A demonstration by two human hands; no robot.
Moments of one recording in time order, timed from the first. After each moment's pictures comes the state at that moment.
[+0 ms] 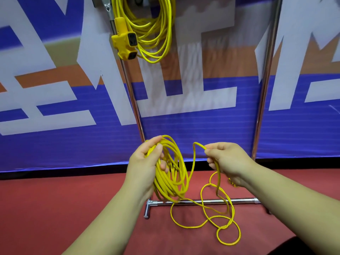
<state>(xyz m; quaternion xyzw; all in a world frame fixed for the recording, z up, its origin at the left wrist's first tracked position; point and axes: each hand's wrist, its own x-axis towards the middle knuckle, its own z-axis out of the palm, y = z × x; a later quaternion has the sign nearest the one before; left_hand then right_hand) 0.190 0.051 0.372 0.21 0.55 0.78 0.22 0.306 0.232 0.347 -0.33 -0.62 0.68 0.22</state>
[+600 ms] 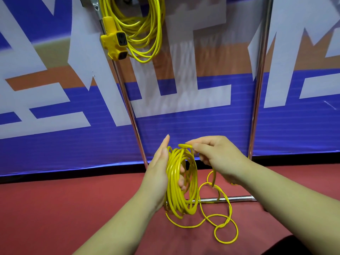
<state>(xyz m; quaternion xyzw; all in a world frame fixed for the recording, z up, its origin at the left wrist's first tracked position) 0.228 0.073 0.359 0.26 0.54 0.73 0.33 0.321 0.220 0.377 -0.18 -0.75 0.60 0.23</state>
